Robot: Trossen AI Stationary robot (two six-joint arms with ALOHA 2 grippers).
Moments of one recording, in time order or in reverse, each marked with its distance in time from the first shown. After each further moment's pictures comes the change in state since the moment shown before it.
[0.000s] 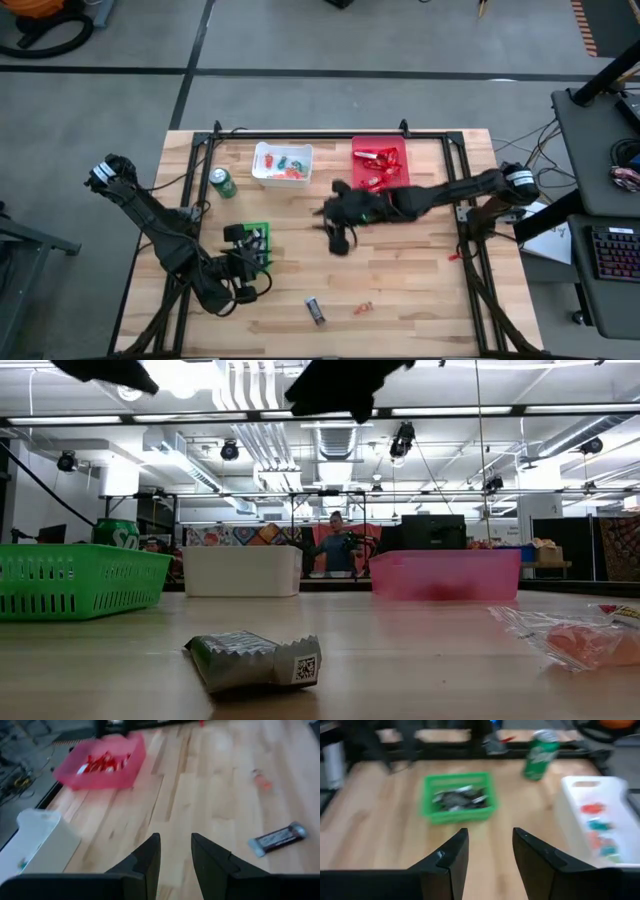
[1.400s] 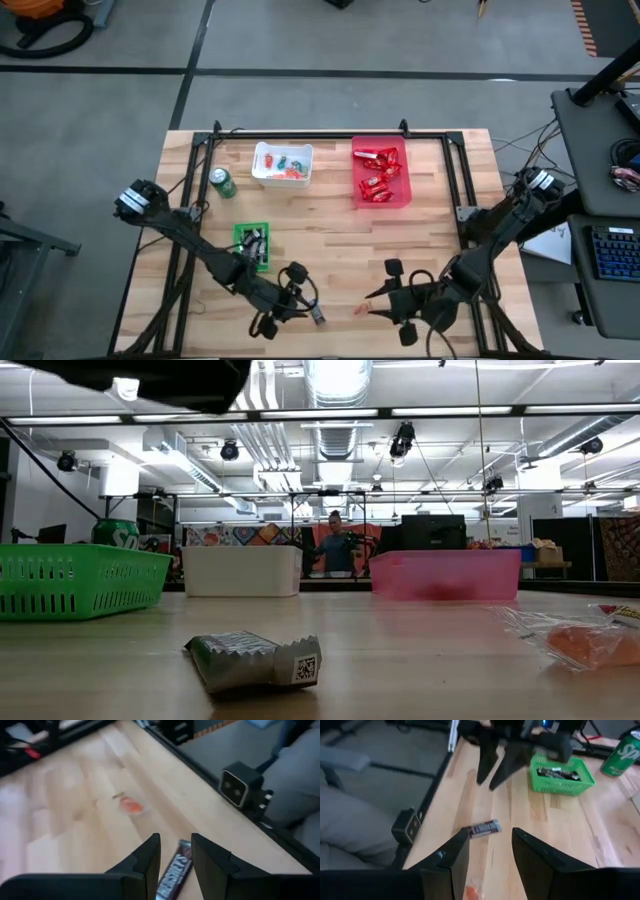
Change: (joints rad) left arm 0.179 0.386 -0.001 0.785 0.709 0.719; right arm 0.685 -0.149 -0.220 -0.015 0.428 0.233
